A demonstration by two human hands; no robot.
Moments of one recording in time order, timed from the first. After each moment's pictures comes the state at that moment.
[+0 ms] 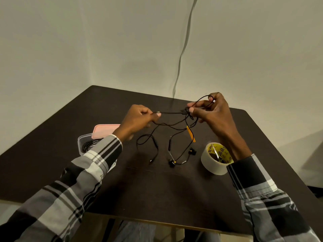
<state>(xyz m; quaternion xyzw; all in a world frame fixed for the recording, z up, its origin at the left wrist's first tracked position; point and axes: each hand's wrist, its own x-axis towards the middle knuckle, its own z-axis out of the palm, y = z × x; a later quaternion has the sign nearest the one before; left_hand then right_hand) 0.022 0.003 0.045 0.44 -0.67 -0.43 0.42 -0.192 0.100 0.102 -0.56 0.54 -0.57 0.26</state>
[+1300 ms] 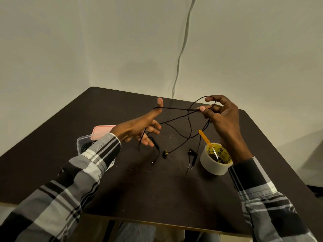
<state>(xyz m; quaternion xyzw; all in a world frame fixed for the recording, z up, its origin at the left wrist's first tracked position) 0.023 0.015 0.065 0.44 -0.70 -0.56 0.10 -0.211 0.100 0.089 -0.53 0.57 -0.60 0.18</state>
